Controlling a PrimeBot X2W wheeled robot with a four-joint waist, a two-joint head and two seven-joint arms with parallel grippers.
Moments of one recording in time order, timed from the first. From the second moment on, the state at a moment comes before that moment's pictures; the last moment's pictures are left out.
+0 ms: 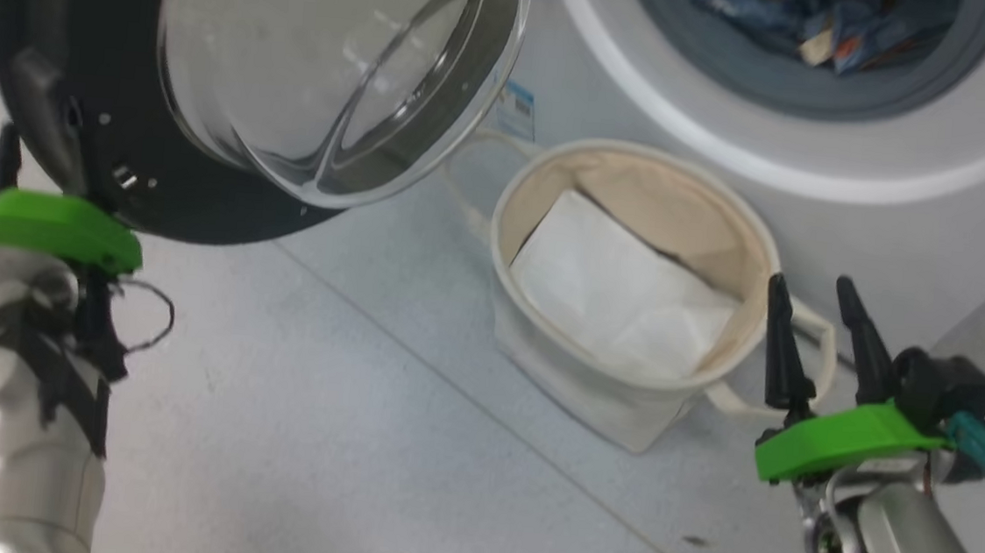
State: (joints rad) left arm -0.90 0.13 0.28 1.03 -0.25 -0.09 -0.26; right arm -0.32 -0.19 0.20 0.29 0.39 0.13 -0.25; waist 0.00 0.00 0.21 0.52
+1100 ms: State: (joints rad) left arm -0.29 0.43 -0.22 0.52 -0.57 -0.13 -0.24; right arm -0.16 -0.09 0.17 0.25 0.35 0.13 -0.25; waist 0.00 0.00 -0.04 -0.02
